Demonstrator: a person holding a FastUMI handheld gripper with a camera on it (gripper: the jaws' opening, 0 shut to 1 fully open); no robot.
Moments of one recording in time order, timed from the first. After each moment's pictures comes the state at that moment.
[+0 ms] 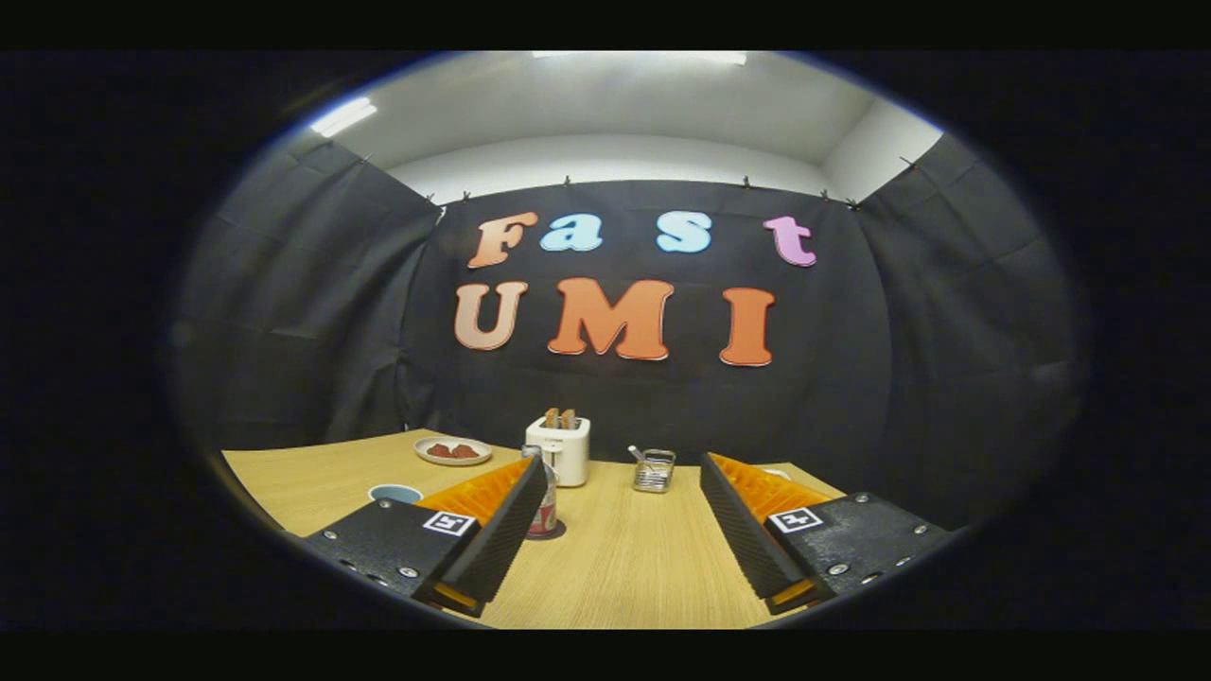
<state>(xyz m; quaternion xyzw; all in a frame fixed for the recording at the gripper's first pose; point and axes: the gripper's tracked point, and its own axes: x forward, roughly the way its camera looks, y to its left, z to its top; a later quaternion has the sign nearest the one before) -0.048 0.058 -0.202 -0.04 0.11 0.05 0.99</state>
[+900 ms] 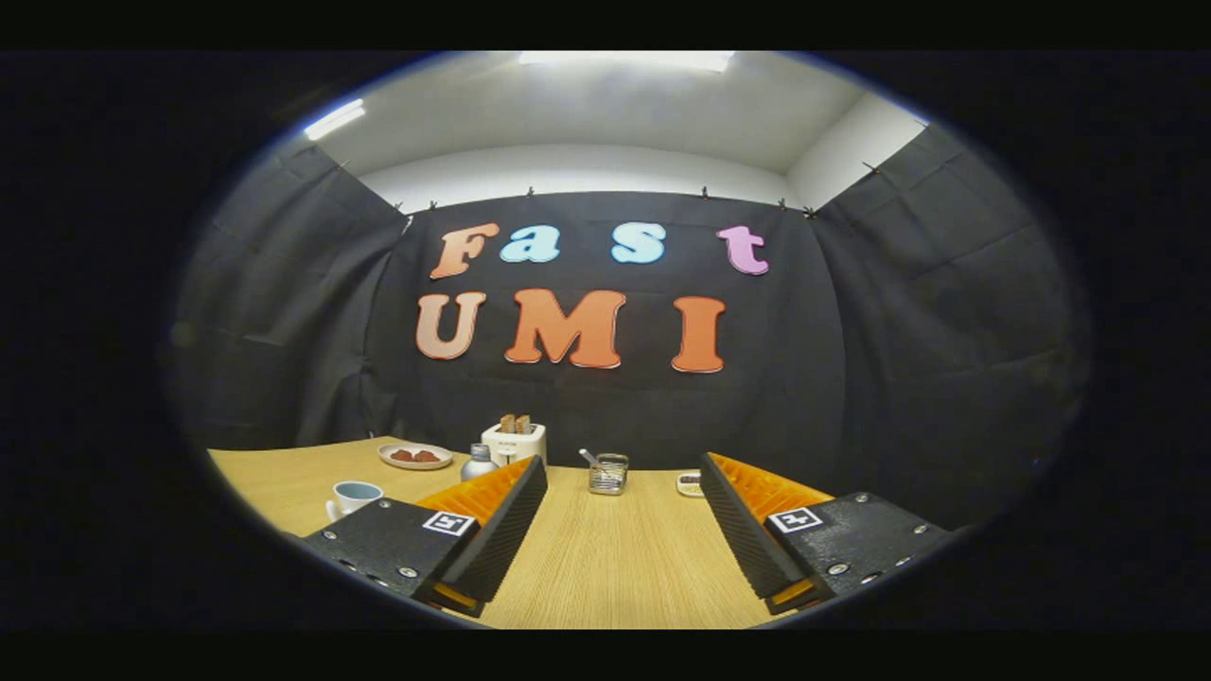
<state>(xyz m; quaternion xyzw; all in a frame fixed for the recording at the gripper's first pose) -0.062 0.017 -0.195 -0.04 0.08 0.01 1.00</state>
